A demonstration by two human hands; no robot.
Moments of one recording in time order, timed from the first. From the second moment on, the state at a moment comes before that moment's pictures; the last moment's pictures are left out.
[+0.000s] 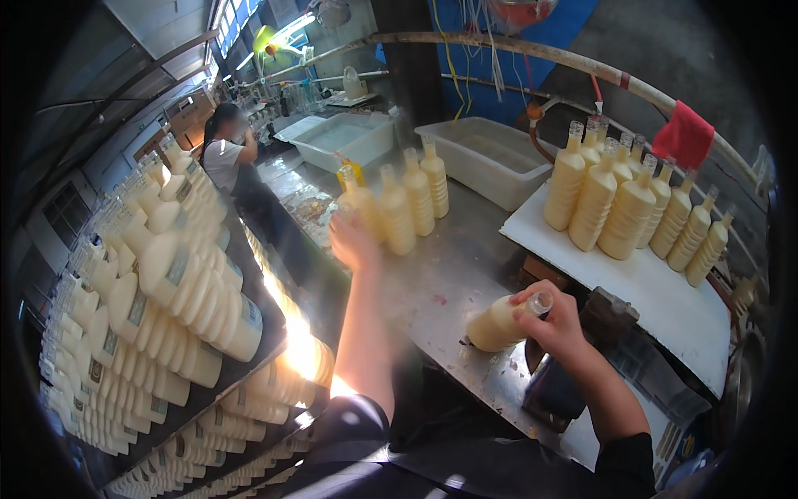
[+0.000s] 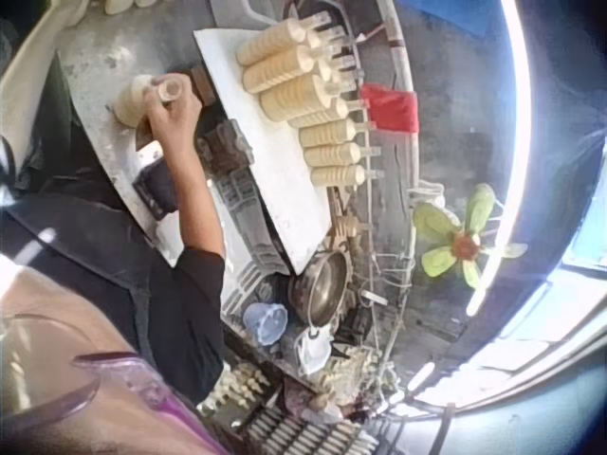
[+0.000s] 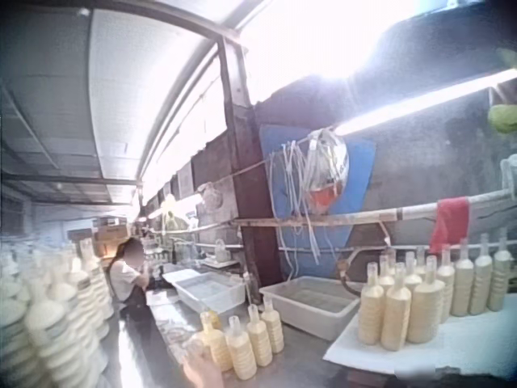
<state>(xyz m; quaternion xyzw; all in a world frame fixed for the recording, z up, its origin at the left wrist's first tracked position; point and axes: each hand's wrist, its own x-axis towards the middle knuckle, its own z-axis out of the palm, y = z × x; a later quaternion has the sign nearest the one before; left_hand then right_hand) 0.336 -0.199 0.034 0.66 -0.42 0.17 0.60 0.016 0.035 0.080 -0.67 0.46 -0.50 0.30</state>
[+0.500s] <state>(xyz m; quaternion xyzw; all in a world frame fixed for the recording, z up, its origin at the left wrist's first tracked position) 0.190 -0.114 0.022 0.37 -0.70 -0.08 0.61 -0.044 0.129 0.159 -0.59 0.47 -0.59 0.28</state>
